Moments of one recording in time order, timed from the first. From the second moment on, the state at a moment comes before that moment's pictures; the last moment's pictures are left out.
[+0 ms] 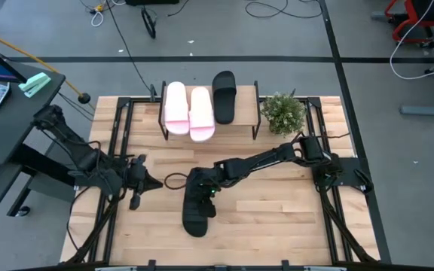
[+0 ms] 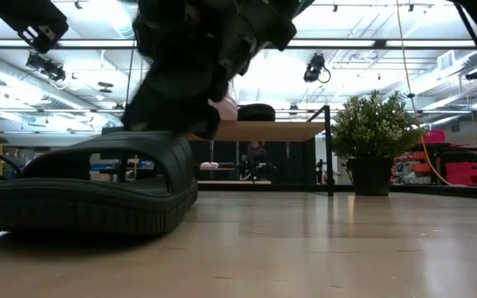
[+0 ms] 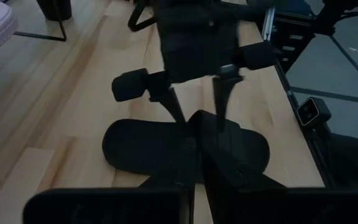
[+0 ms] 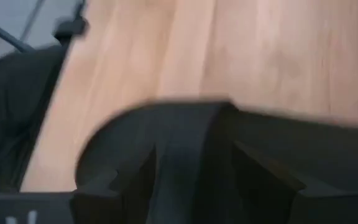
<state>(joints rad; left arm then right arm) -0.73 0.73 0.60 -0.42 -0.59 -0.56 0.15 2.21 1.69 -0.30 -0.29 0.21</state>
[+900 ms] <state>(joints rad) -0.77 0.73 0.60 -0.42 -0.64 -0.57 0.16 2.21 1.63 -0.29 -0.37 0.37</state>
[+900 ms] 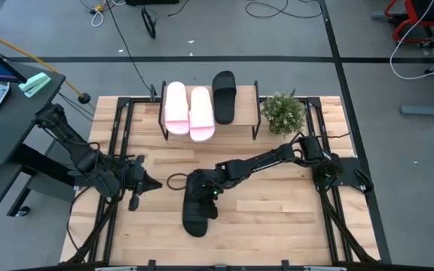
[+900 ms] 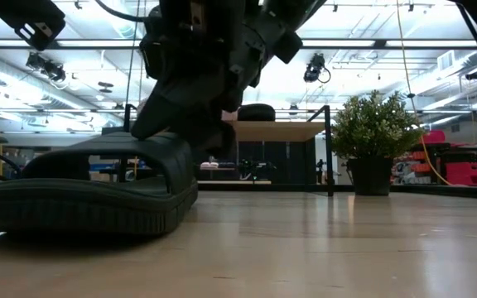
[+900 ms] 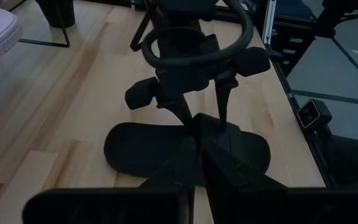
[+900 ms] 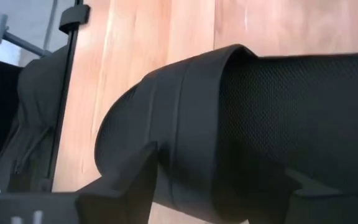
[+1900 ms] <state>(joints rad) -0.77 0.73 0.60 -0.45 -0.64 -0.57 0.17 2.03 1.60 -0.34 -0.23 0.18</state>
